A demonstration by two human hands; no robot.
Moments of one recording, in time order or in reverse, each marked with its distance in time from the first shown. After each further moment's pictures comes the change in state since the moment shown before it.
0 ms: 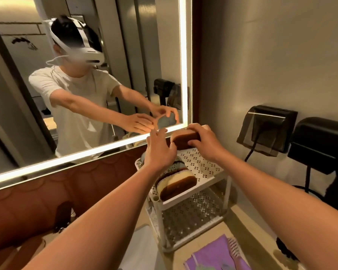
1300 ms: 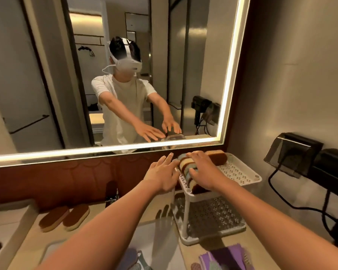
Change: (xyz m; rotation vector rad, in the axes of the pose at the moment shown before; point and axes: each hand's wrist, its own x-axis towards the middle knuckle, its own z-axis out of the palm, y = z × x) left_hand -0.091 -0.051 -0.095 0.440 -0.332 0.060; right_hand -0.072 -0.094 0.052 -0.313 -0.250 -0.186
